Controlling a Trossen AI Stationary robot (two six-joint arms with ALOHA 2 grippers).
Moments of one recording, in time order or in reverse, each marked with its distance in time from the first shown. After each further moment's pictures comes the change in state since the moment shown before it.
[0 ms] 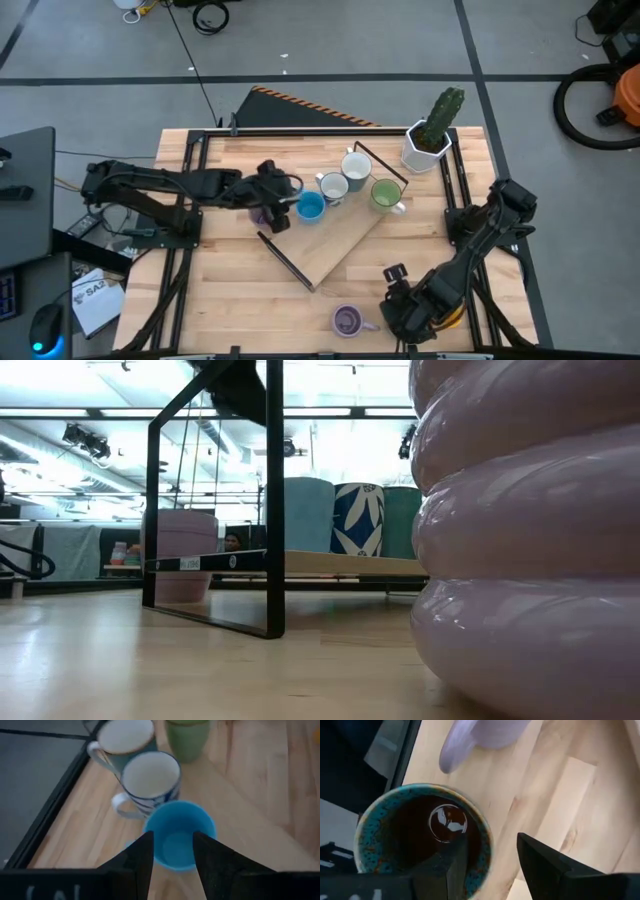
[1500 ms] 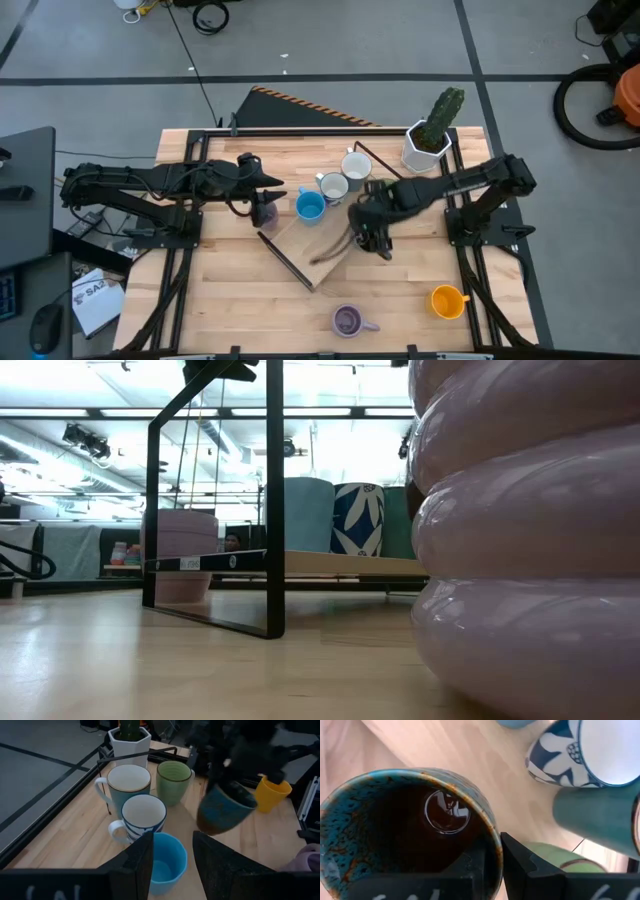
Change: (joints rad) left arm 0.021 -0.263 -0.099 0.112 0.073 -0.127; right arm -0.581 -0.147 0.018 -0.128 0.139 -0.326
